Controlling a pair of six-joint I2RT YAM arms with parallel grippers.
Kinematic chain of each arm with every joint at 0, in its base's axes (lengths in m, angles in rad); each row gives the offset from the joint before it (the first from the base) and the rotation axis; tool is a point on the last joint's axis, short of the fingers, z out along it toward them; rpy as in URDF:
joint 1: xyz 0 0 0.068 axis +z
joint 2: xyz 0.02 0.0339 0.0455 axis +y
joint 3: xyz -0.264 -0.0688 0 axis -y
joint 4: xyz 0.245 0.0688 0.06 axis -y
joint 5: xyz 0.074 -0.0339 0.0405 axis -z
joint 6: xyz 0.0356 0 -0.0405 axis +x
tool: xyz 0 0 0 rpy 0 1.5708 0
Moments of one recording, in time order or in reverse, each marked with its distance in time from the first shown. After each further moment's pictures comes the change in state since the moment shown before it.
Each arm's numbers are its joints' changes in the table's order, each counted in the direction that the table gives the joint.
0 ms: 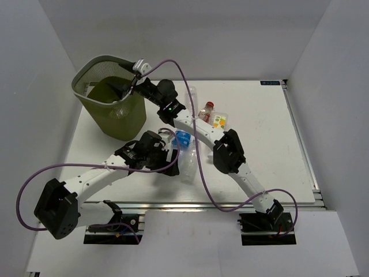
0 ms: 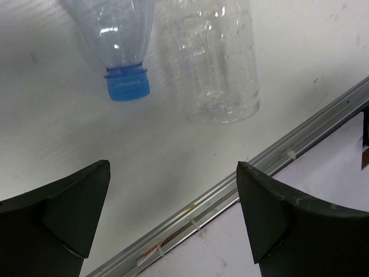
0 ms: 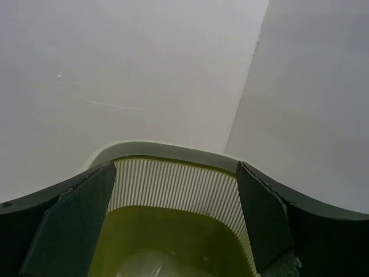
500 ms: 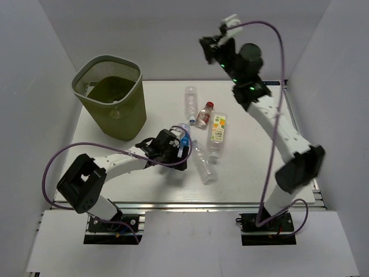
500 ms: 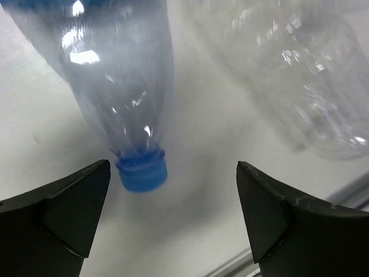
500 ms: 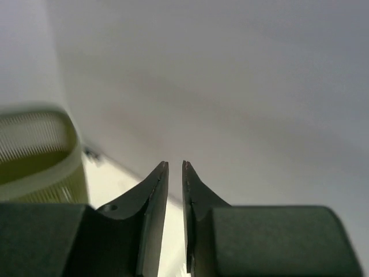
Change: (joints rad) left arm -0.046 0.285 0.047 0.232 -0.116 -0.002; right arm -0.335 -0.711 -0.493 -0.431 0.170 0.013
